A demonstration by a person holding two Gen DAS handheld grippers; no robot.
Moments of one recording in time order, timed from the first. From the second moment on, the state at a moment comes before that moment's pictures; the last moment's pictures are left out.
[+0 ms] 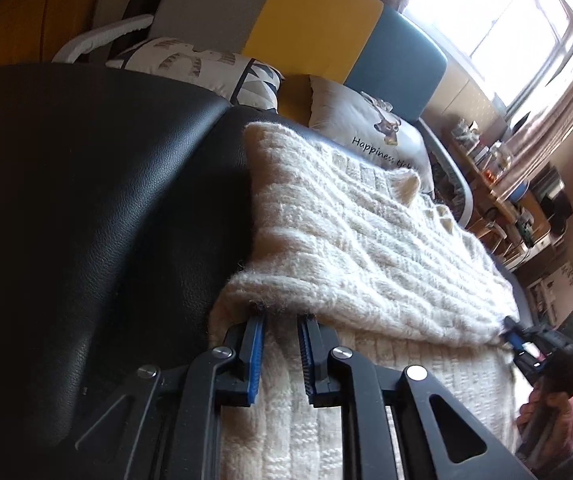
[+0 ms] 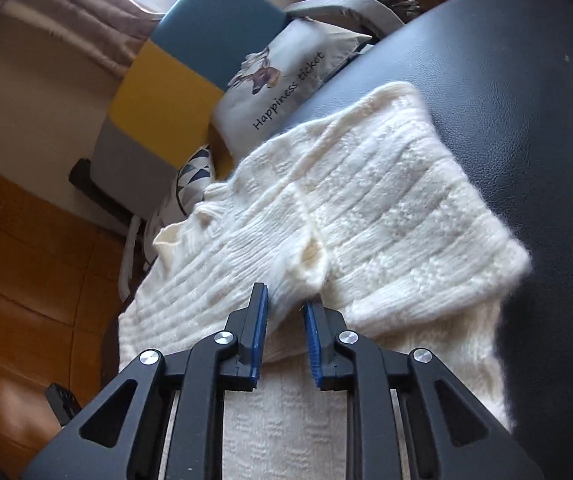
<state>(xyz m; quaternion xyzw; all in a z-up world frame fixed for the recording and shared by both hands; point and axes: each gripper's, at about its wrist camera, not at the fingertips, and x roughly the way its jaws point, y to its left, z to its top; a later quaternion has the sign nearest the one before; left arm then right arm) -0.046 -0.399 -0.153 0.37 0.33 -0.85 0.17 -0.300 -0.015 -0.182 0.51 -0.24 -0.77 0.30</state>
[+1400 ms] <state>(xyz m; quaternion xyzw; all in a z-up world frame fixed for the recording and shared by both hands) 0.004 -0.395 -0.149 0.29 0.41 -0.84 0.20 -0.292 -0.065 -0.170 0.51 -0.09 -0.80 0.32</state>
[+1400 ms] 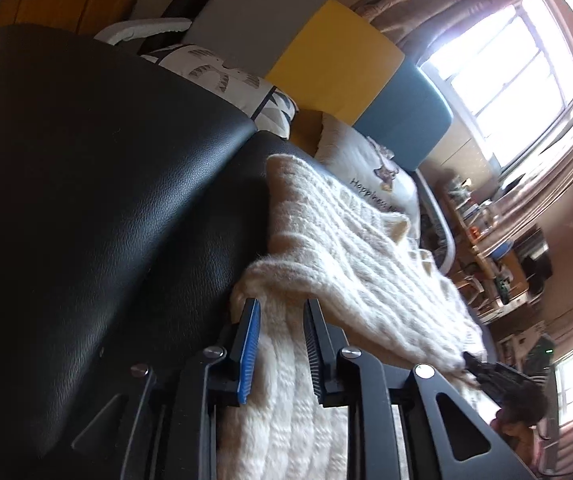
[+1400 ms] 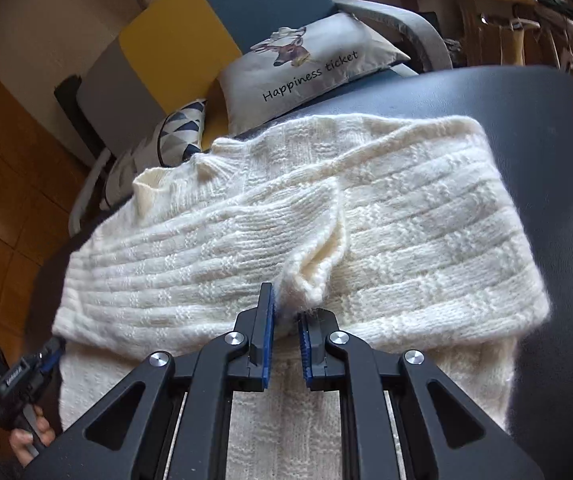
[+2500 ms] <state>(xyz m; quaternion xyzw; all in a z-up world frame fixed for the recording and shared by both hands) -0.028 -0.422 -0.162 0.24 0.52 -0.79 0.23 -0.278 -0.084 -0.146 0.46 0.01 -0.83 0.33</state>
